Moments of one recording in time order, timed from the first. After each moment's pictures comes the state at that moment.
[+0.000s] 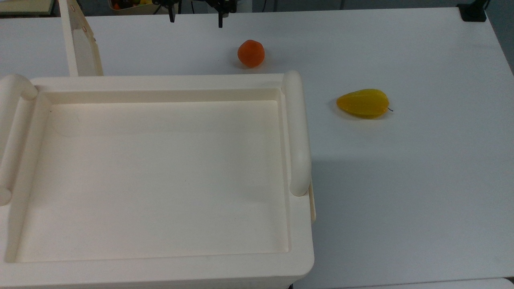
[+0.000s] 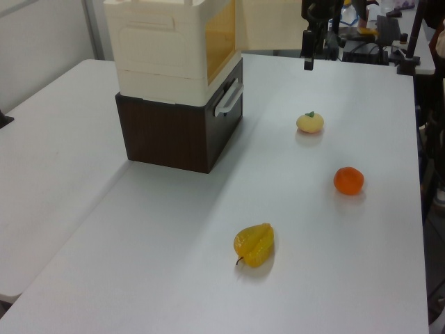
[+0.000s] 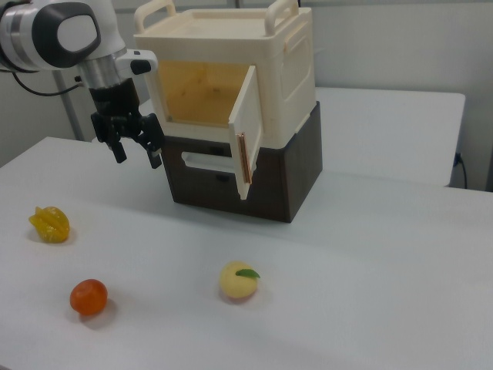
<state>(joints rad) 0.08 0.02 -0.01 -1.65 -0.09 1.67 0.07</state>
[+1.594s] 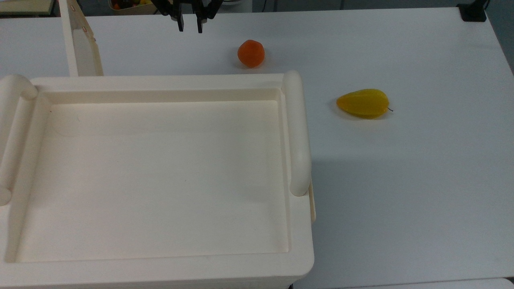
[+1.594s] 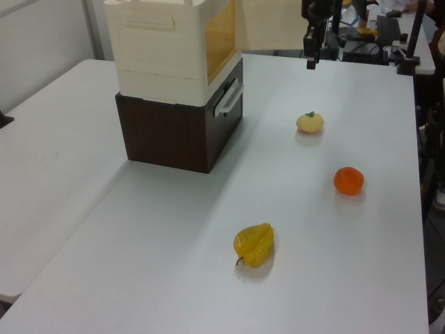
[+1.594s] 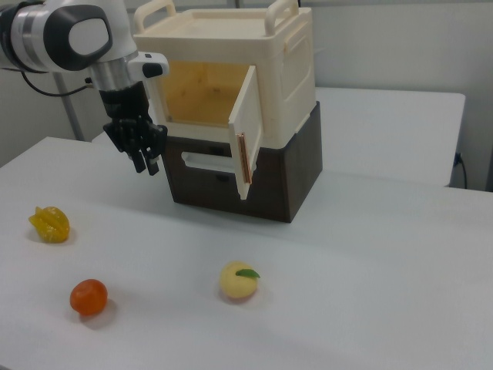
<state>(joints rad) 0.04 0.04 -0.01 -1.64 -0.06 1.67 0.01</state>
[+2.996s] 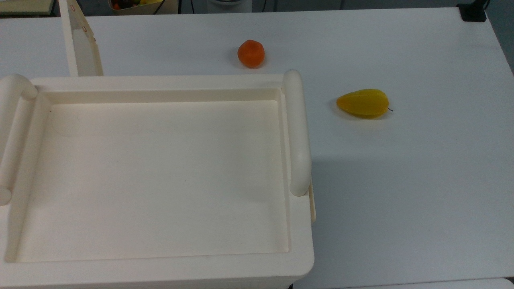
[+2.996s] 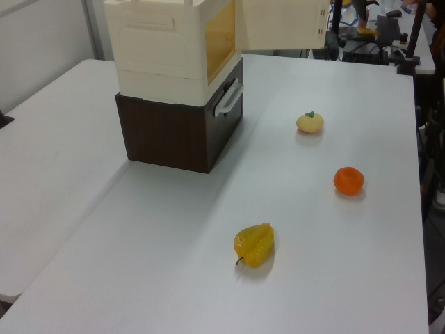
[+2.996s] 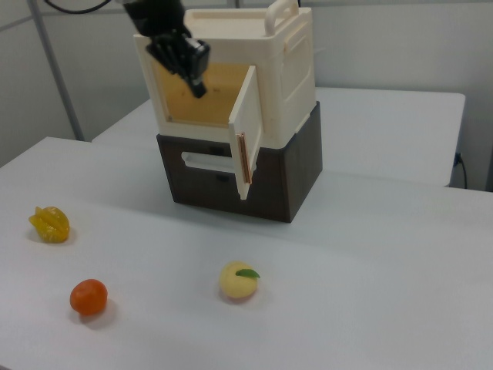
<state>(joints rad) -0.20 0.03 -0.01 -1.31 -0.06 1.66 -0.01</state>
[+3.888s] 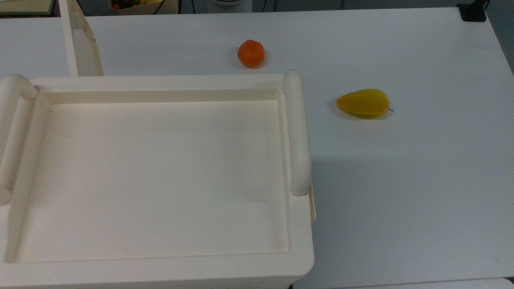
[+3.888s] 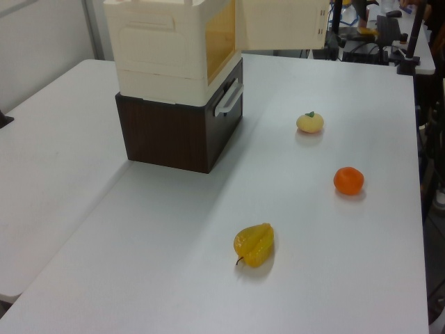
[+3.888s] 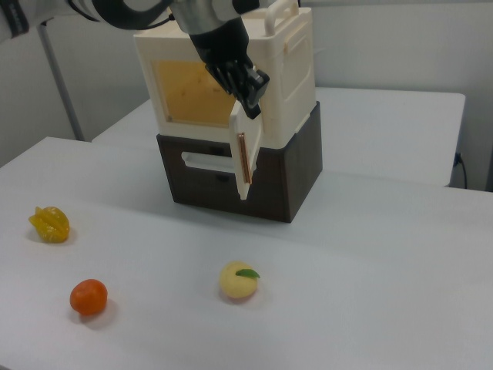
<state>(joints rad) -0.33 0.11 -0.02 -1.33 0.04 1.79 -0.01</state>
